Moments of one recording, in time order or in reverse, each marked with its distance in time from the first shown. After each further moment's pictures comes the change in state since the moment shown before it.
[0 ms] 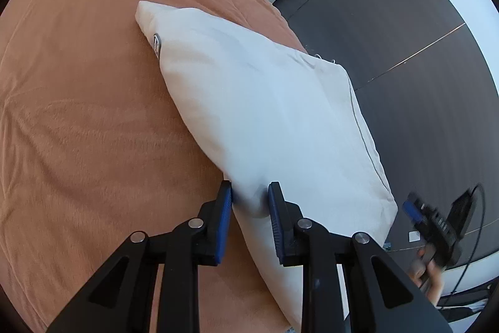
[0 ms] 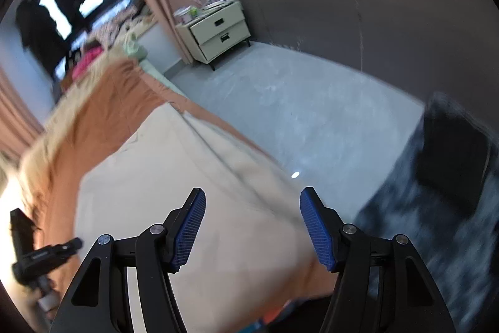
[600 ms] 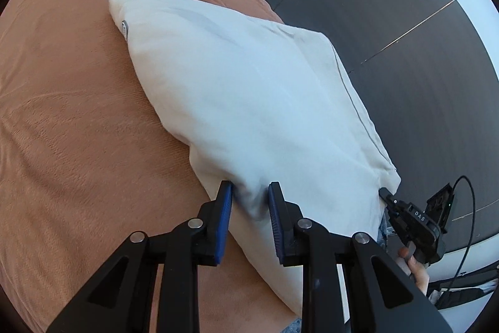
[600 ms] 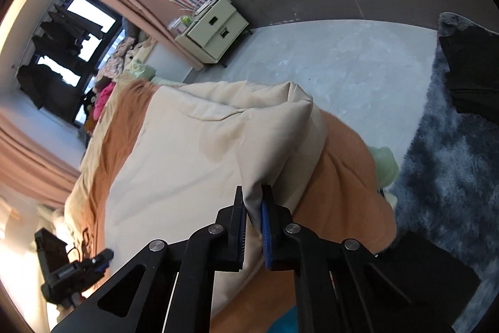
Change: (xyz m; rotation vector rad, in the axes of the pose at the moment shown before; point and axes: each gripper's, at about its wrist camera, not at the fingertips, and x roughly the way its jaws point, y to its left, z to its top) left arm -0.002 -0.031 -0.032 0.078 0.047 -0.003; right arm 0.050 -0.031 -0.051 0.236 0.019 0.175
